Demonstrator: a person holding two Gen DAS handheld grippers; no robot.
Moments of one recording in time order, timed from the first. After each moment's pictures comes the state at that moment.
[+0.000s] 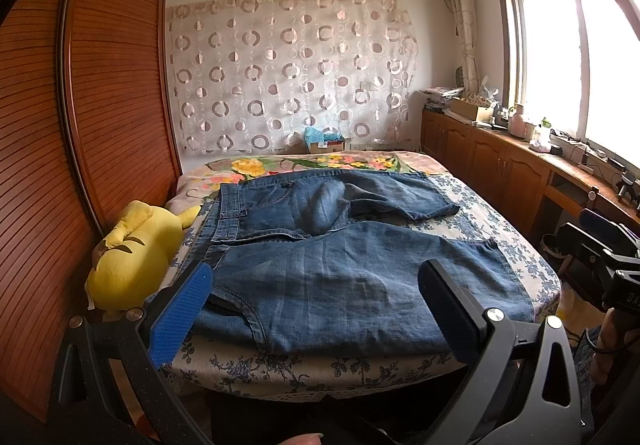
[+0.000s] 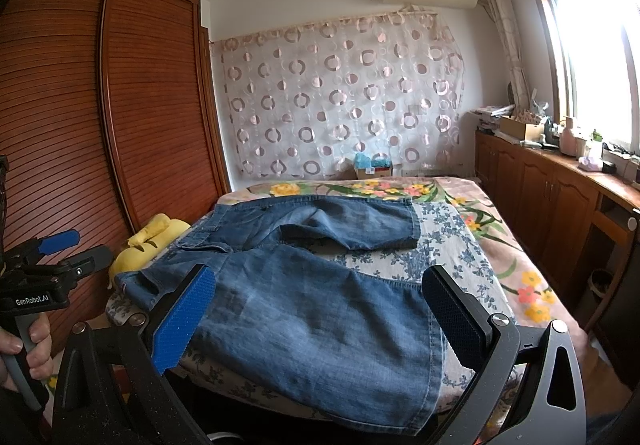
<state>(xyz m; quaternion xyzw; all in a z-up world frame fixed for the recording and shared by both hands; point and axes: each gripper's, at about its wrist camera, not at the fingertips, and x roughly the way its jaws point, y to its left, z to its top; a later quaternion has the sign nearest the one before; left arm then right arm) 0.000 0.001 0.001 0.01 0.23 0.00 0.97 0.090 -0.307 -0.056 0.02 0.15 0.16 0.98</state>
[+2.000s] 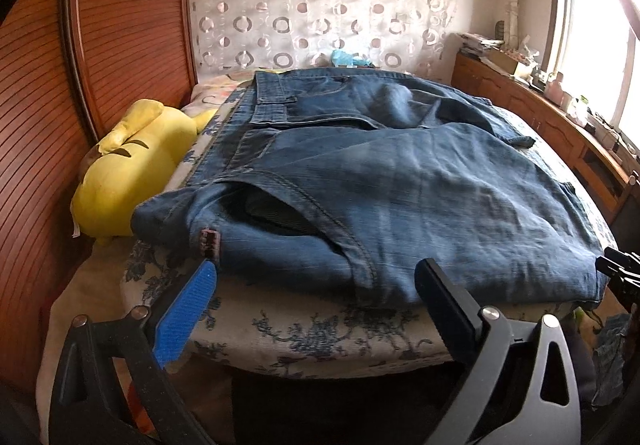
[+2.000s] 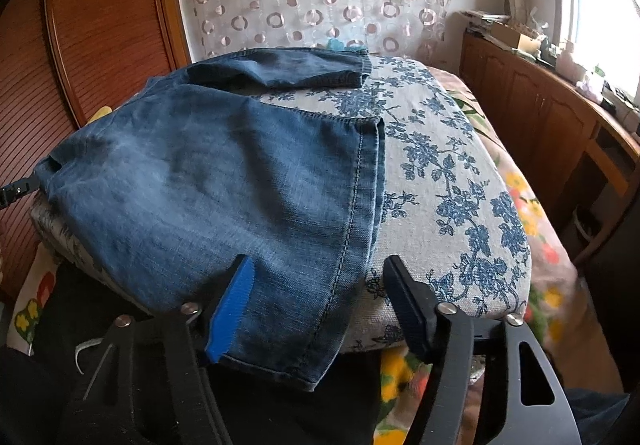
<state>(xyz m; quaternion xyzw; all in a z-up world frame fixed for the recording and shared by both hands) 0.055 0.083 -0.102 -0.04 0.36 0.02 0.93 0.079 -0.343 -0.079 -0.02 0.34 0.13 0.93</state>
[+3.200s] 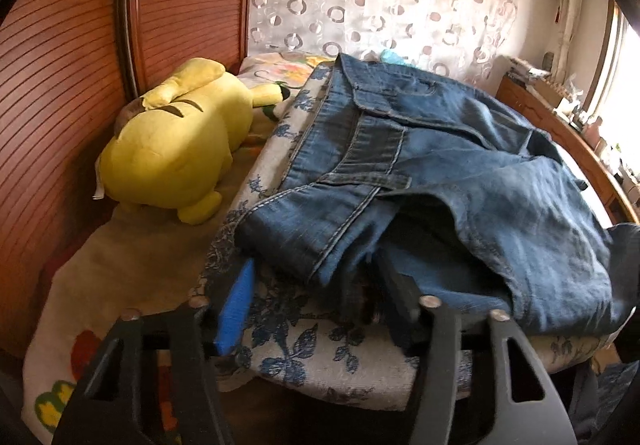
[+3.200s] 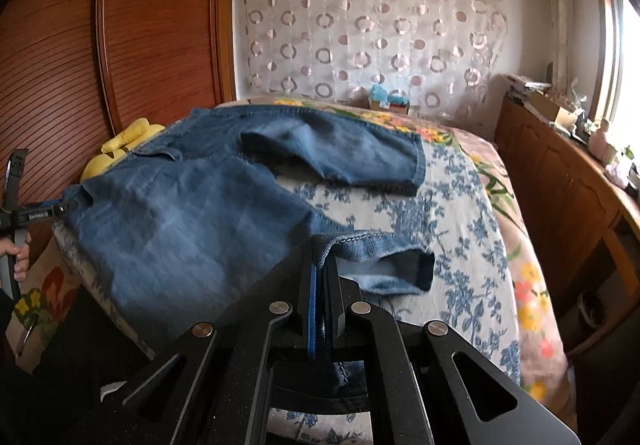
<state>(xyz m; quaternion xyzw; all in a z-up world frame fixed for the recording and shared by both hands) 0.075 0.173 -0.130 -0.11 0.37 0.07 0.92 0.079 -0.326 -0.015 -0.09 0.26 0.18 0.94</state>
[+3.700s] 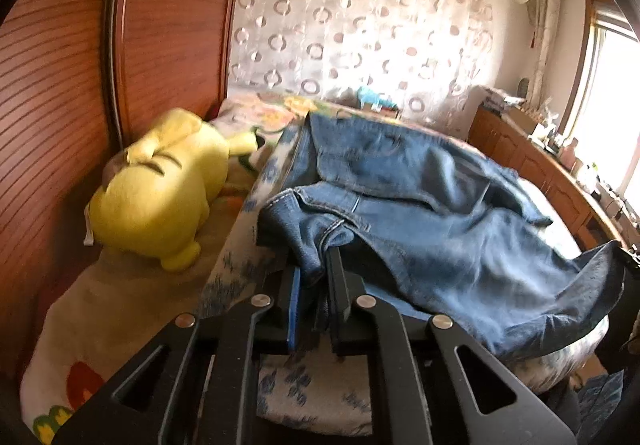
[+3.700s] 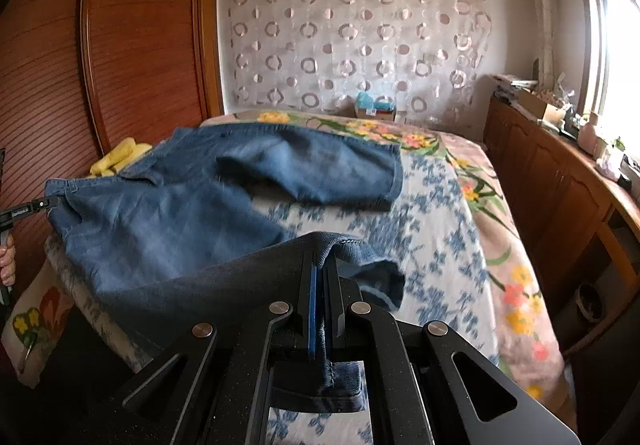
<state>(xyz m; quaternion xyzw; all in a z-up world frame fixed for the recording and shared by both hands) 0.076 0.163 -0.068 -0.11 0.30 0.05 0.94 0.098 -0.332 0.021 -0.07 0.24 0.17 0.95</state>
